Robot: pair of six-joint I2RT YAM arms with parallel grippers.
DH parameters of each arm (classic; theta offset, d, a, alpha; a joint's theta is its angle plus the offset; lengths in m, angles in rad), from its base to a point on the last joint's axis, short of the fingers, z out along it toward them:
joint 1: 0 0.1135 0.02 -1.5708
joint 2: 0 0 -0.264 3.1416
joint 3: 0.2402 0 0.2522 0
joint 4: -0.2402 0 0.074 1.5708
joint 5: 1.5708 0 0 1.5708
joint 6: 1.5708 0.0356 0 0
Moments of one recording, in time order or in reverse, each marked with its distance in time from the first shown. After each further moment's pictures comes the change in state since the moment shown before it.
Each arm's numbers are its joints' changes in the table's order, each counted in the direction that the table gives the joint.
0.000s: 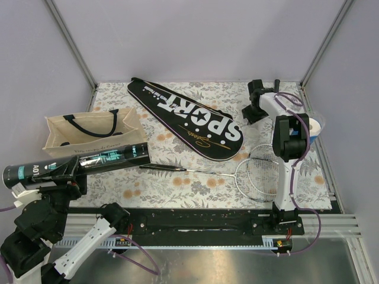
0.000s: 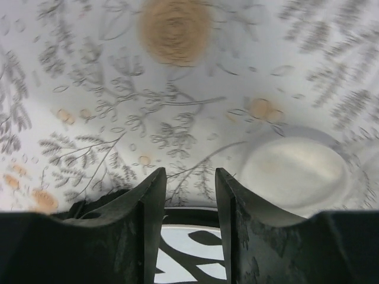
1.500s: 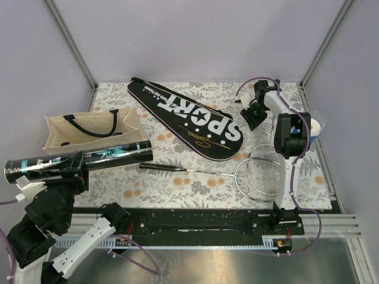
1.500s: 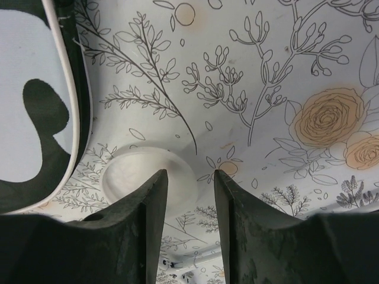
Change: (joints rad) left arm 0.000 0.083 0.001 -0.001 -0.054 0.043; right arm -0.067 0.054 0.059 -0.074 -0.410 -1.988
